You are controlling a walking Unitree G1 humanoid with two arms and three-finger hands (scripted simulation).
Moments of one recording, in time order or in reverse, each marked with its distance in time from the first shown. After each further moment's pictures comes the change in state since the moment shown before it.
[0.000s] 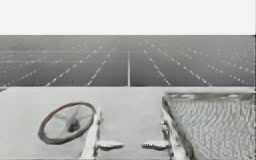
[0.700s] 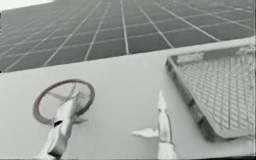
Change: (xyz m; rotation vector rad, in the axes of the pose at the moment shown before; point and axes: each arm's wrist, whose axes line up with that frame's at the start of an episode) left arm 0.107 0.062 0.029 1.200 0.103 0.091; right arm 0.011 0.026 -0.035 -0.107 -0.262 -0.214
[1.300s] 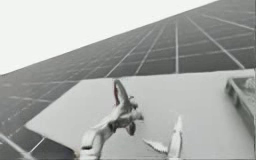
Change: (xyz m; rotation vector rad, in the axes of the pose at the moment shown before) left arm -0.106 0.075 0.065 -1.578 -0.279 -0.476; right arm -0.013 0.089 0.022 0.343 0.076 -0.064
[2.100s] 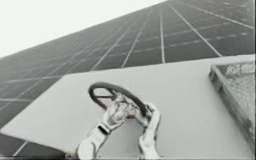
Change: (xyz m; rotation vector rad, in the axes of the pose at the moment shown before) left arm 0.060 -0.013 -0.061 -0.322 0.114 -0.112; right arm 0.057 0.005 0.006 0.147 0.180 -0.195
